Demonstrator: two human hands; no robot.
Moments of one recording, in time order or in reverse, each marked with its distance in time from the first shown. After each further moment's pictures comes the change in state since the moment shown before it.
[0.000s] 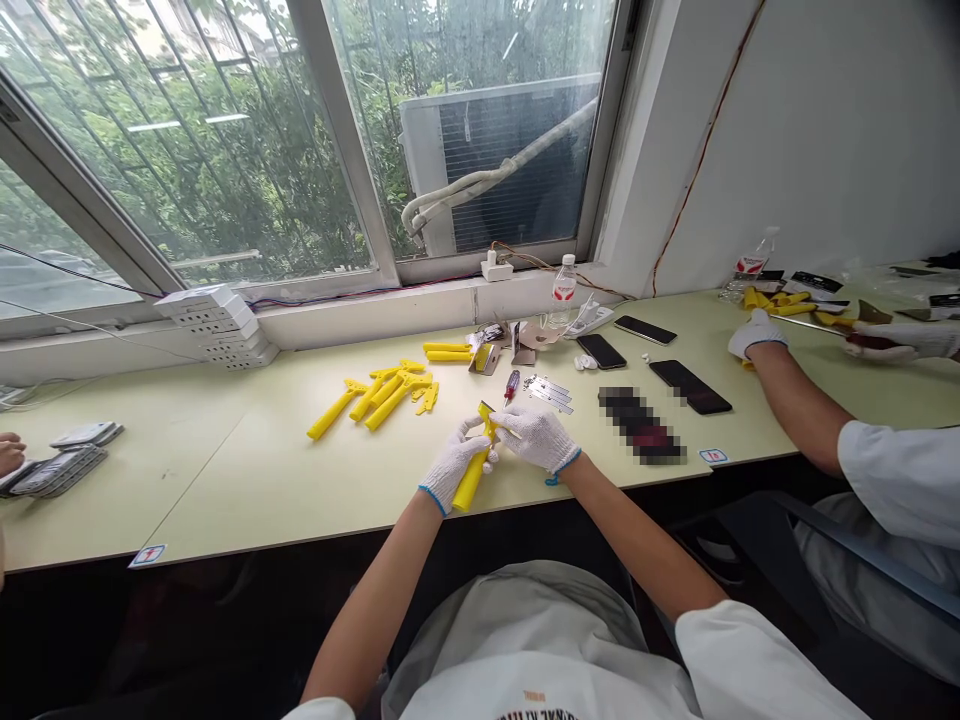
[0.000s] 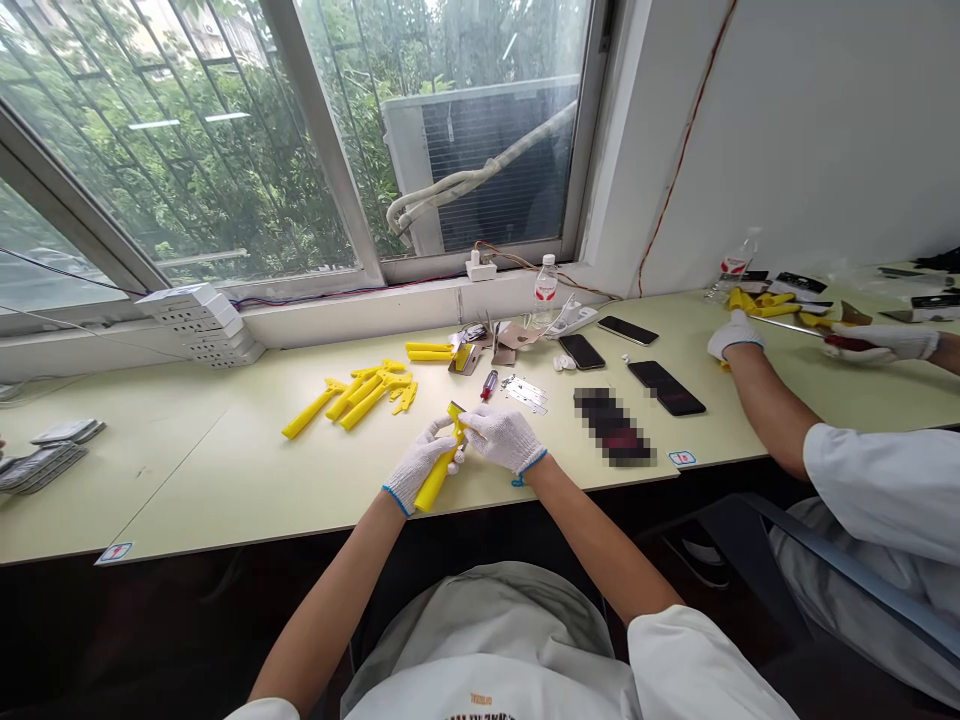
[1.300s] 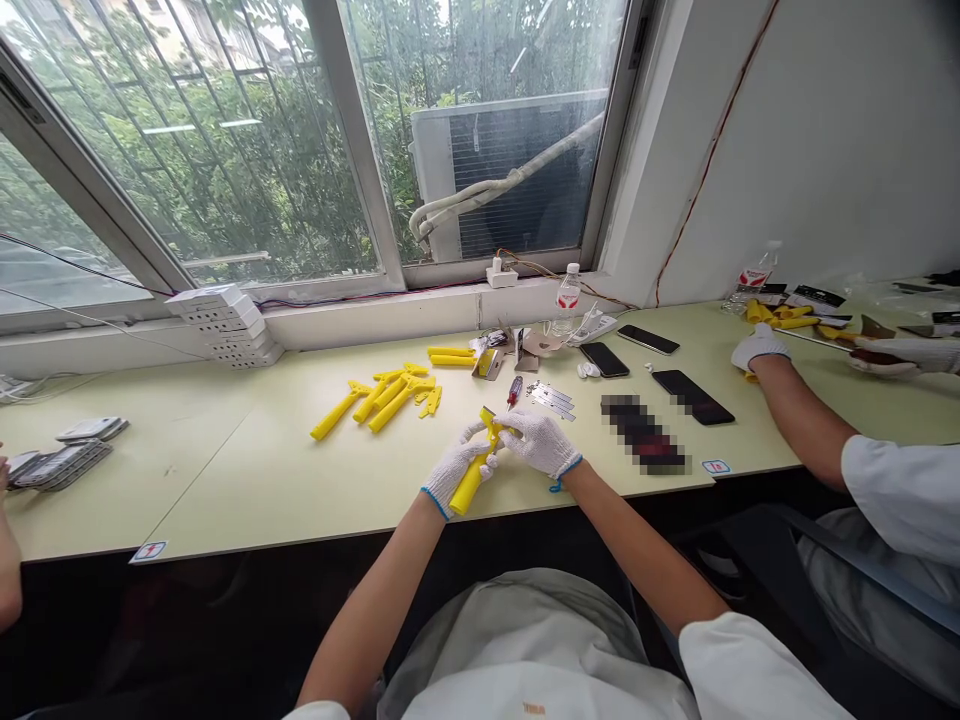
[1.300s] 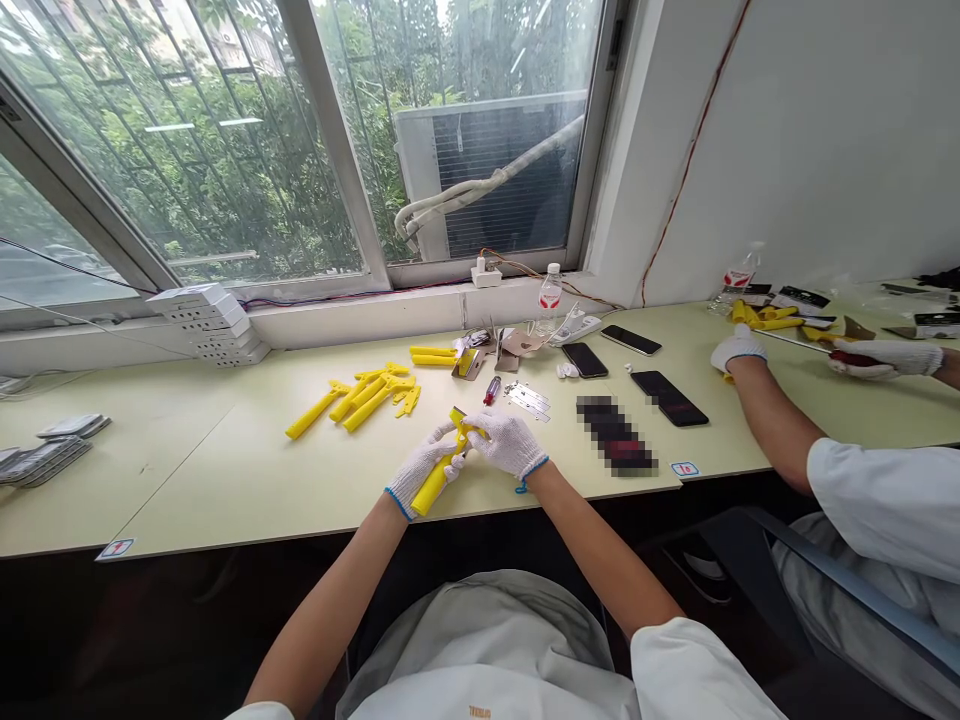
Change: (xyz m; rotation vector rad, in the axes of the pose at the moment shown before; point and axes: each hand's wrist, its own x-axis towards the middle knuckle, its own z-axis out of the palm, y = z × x) left_hand 0.007 -0.005 -0.012 -0.197 -0.025 -0.117; right_hand 0.010 0.001 0.000 -0.158 -0.110 0.139
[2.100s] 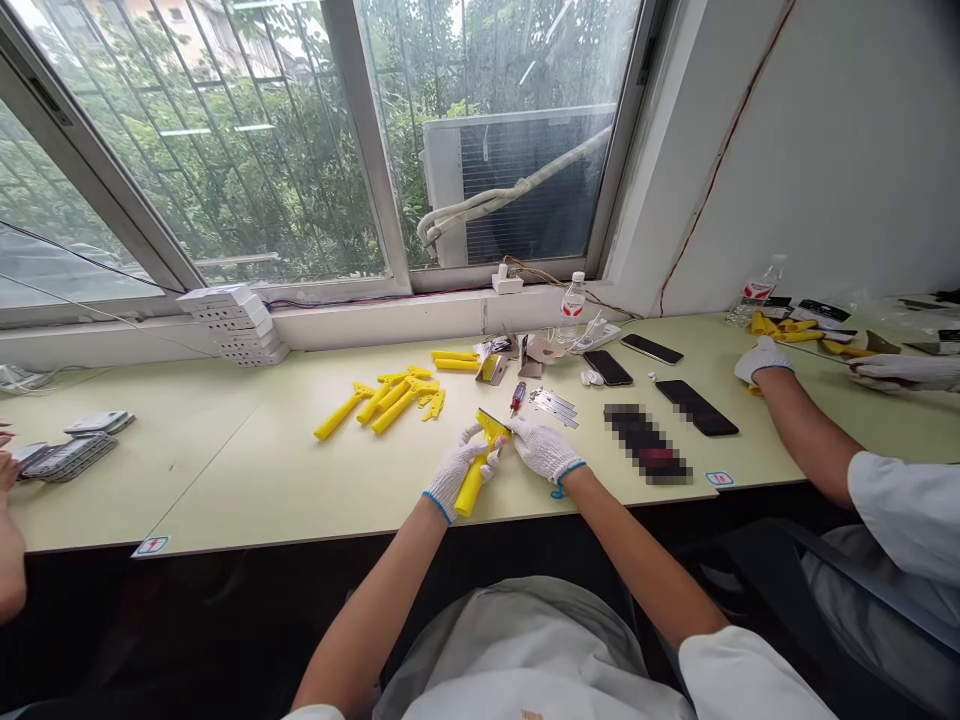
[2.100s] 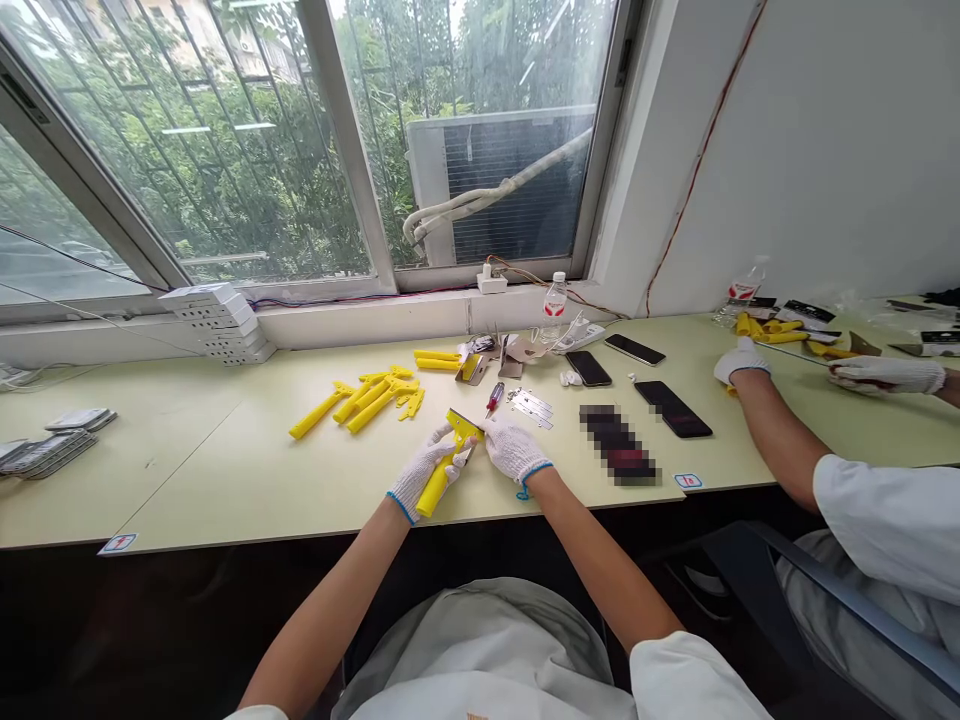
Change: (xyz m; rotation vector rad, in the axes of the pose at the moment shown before) left_hand -0.005 0.001 0.009 -0.120 0.046 0.054; right_hand 0.005 0.008 0.005 -0.172 -0.168 0.152
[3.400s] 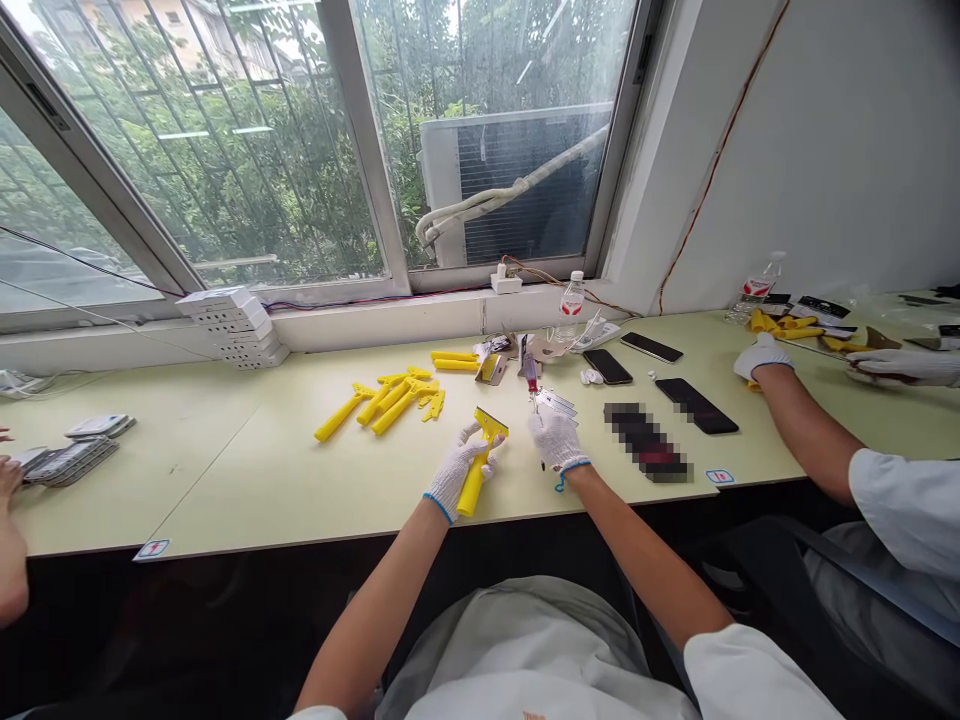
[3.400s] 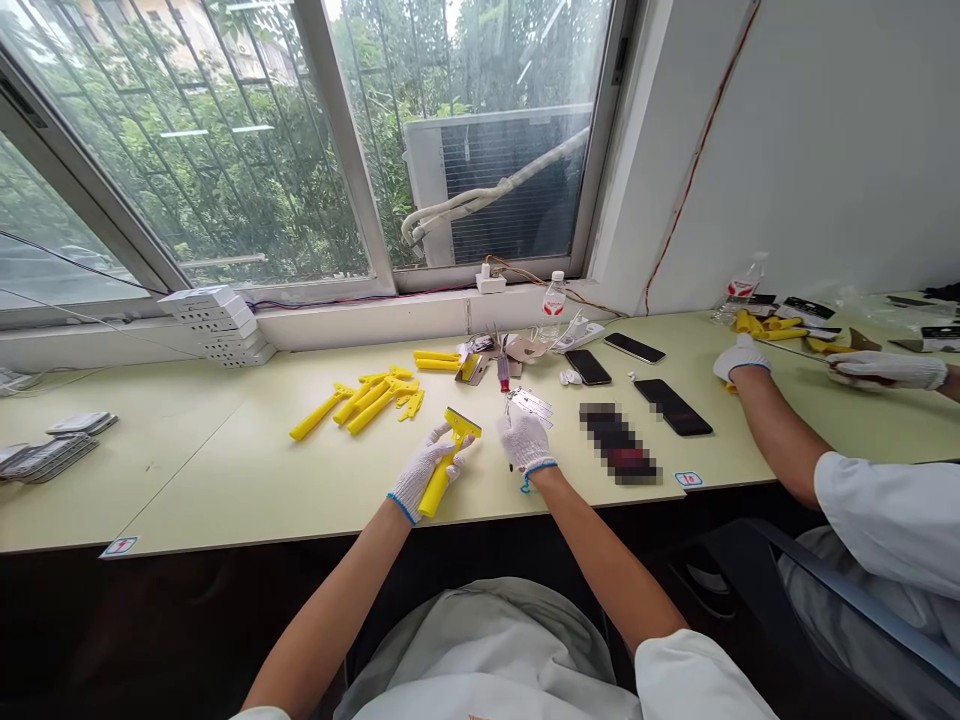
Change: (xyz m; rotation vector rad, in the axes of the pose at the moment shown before) left_hand 0.002 0.000 -0.003 0.048 0.048 0.028; right_hand 0.001 0.004 -0.015 0.086 0.214 0.256
